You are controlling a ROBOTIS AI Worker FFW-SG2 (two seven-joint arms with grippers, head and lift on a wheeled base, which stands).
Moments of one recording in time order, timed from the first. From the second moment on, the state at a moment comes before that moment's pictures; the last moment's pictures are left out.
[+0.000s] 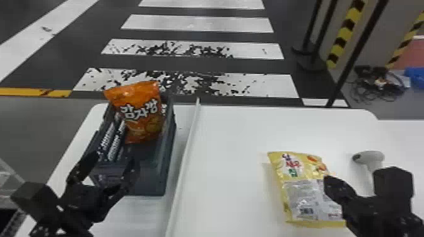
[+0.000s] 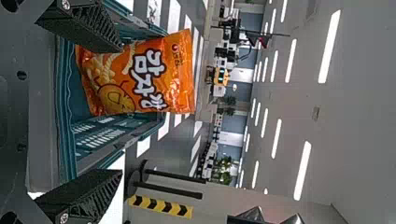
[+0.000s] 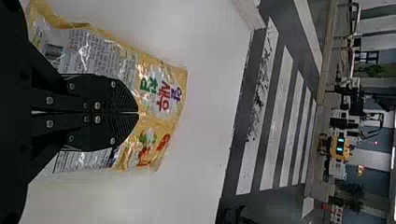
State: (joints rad) left arm 0.52 0.31 0.00 -1.92 0.39 -0.13 -0.10; right arm 0.48 -0.09 -0.18 -2.18 0.11 0.65 0.35
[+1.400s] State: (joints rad) left arm 0.55 0.31 0.02 -1.95 0.38 -0.13 -0.11; right arm 0.14 -0.27 -0.31 -1.73 0.04 0.70 0.27
